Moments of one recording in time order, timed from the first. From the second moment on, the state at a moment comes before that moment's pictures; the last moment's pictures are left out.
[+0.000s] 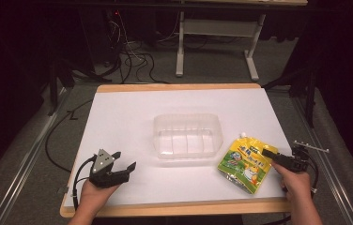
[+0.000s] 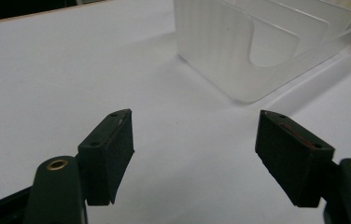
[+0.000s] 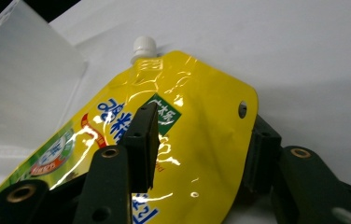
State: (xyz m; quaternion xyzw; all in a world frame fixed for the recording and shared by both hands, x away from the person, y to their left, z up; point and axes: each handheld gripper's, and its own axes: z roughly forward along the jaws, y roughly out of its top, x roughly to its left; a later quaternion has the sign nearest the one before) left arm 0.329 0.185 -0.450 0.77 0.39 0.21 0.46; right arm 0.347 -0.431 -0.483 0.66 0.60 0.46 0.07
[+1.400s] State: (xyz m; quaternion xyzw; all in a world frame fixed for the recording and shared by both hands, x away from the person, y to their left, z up) left arm 0.331 0.186 -0.446 0.77 0.38 0.21 0.47; right arm 0.317 -0.415 -0.428 0.58 0.61 0.52 0.16
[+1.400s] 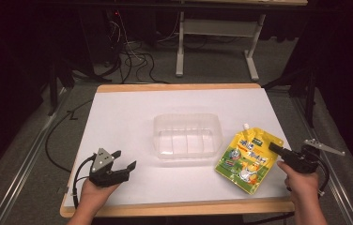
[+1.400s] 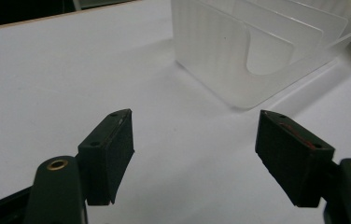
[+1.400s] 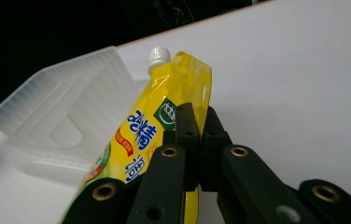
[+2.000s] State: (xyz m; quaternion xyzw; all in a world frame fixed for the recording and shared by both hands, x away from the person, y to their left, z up) left arm 0.329 0.187 -0.446 0.77 0.39 0.21 0.47; right arm 0.298 -0.385 -0.372 0.50 0.62 0.55 0.25
